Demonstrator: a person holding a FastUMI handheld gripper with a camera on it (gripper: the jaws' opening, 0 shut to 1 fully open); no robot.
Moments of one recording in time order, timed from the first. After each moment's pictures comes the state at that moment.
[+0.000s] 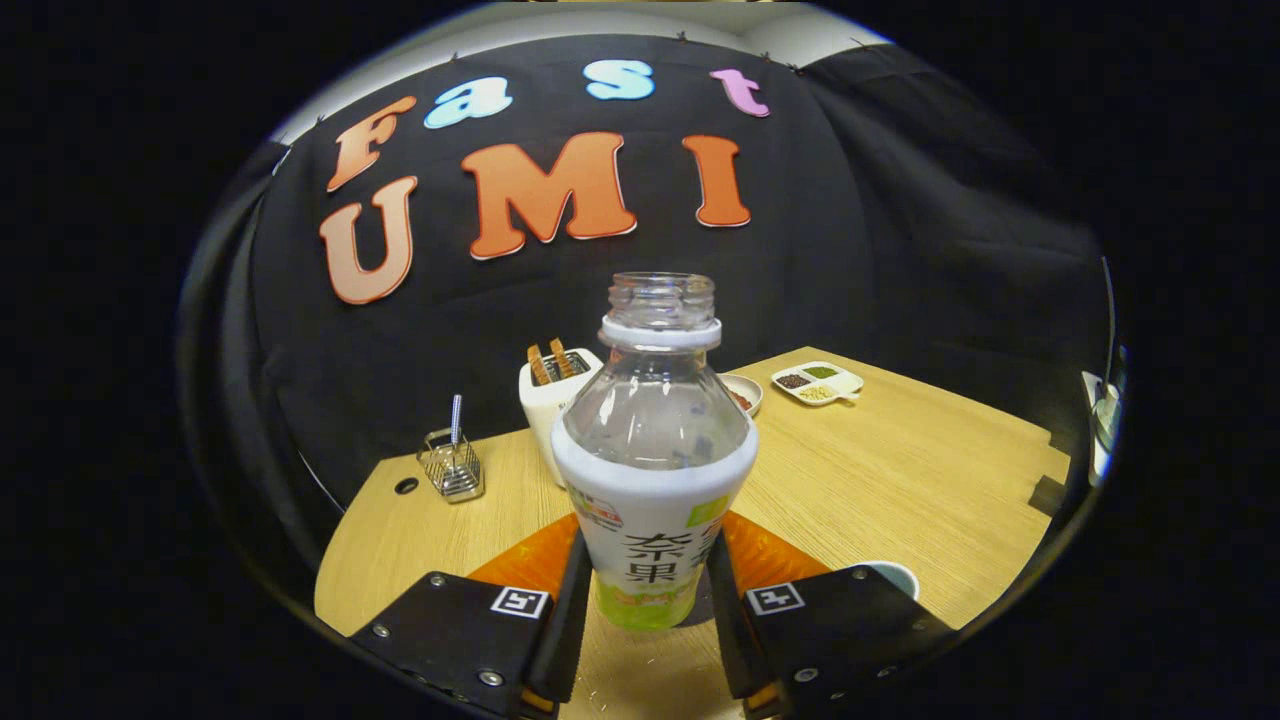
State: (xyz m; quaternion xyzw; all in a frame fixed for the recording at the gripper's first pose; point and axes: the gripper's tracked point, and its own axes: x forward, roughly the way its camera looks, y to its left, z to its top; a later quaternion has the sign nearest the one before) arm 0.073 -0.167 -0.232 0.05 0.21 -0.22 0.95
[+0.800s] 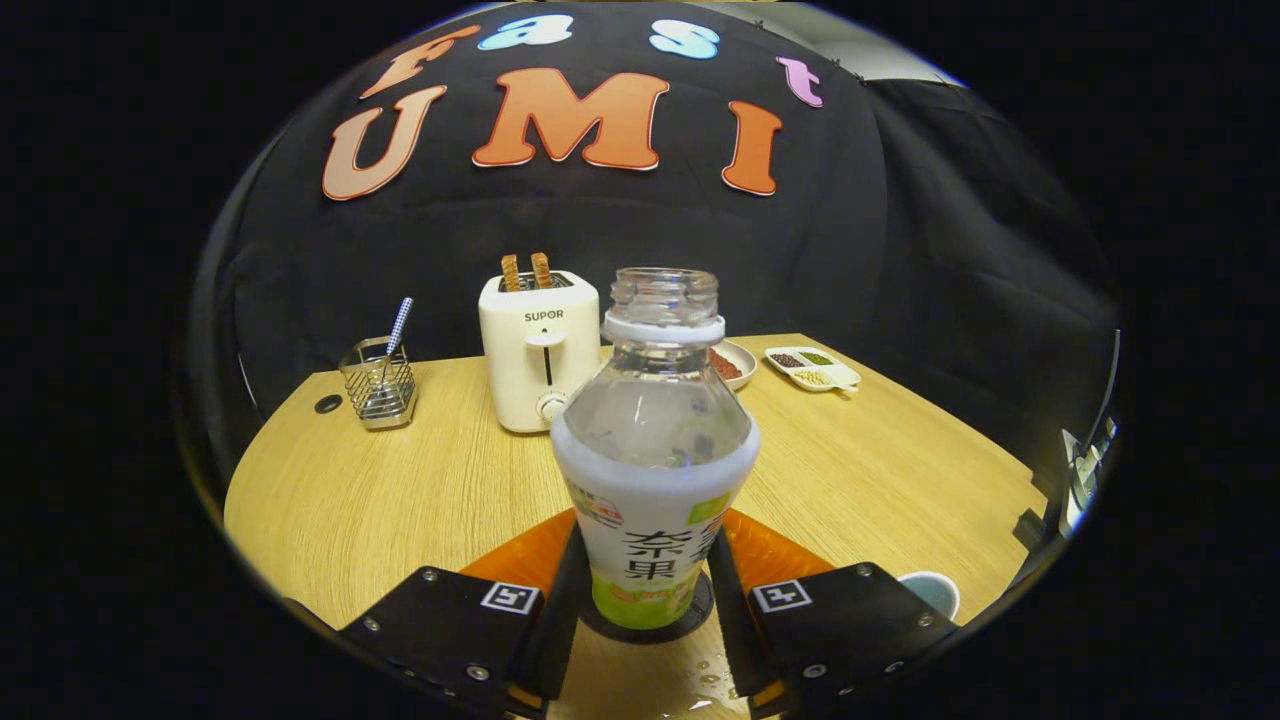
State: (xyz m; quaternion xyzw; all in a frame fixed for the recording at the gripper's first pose) arm 0.096 -0.192 -0.301 -0.03 0.26 -0.26 0.93
